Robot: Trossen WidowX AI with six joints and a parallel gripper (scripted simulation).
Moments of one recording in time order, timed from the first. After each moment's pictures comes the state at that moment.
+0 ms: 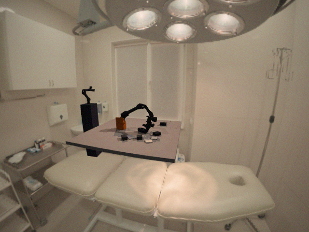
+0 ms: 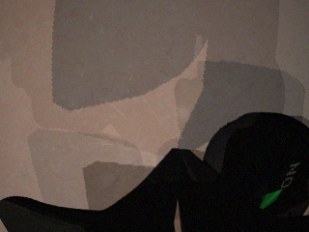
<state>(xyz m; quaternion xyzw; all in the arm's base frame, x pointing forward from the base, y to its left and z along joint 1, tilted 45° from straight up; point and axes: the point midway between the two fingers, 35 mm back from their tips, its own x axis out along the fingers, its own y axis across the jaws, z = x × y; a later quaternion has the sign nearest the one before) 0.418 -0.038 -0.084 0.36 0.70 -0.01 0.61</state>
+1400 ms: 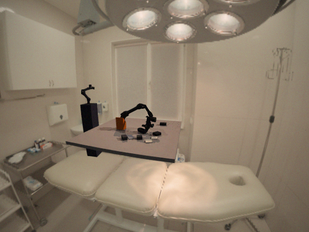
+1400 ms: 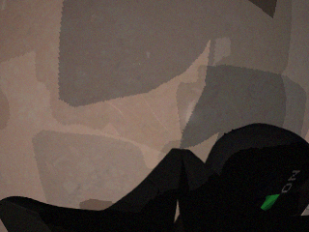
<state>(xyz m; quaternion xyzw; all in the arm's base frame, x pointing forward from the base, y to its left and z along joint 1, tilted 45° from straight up) 0.413 -0.054 -0.098 0.36 0.70 -0.01 0.62</state>
